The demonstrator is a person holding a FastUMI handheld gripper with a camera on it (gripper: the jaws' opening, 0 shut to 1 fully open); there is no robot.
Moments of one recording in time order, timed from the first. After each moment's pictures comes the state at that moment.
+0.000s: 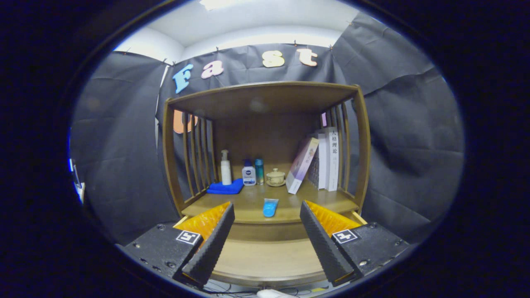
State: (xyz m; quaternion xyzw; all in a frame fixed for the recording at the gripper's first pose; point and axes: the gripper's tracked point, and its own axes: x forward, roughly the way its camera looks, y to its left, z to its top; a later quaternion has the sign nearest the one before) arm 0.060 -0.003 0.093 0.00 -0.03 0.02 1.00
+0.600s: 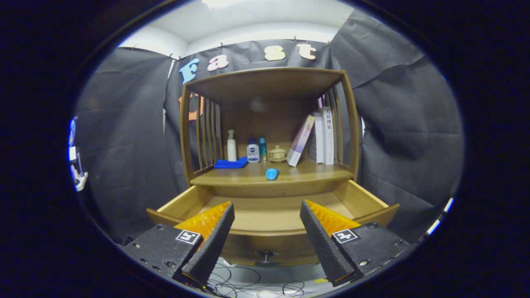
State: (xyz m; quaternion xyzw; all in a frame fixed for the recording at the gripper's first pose) arm -0.001 -0.011 -0.009 0.00 0.00 0.01 1.00
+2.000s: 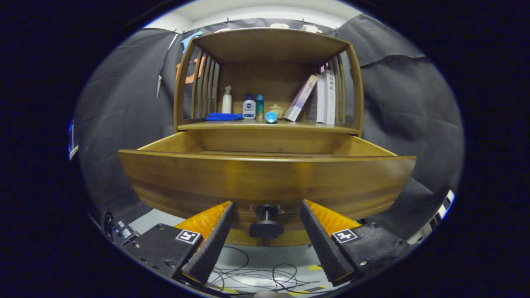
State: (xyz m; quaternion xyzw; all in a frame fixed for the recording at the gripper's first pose) arm 0.039 -0.014 -0.122 -0.03 0.09 -0.03 1.00
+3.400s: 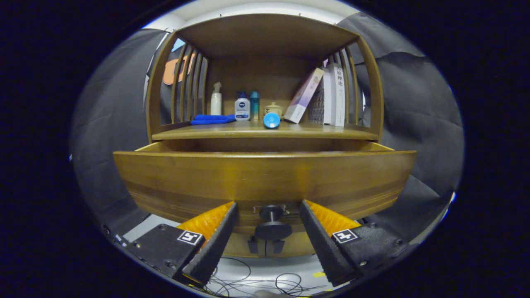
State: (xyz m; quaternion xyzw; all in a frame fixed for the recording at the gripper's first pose) arm 0.136 -0.005 -0.100 -0.02 0.09 -0.04 0.99
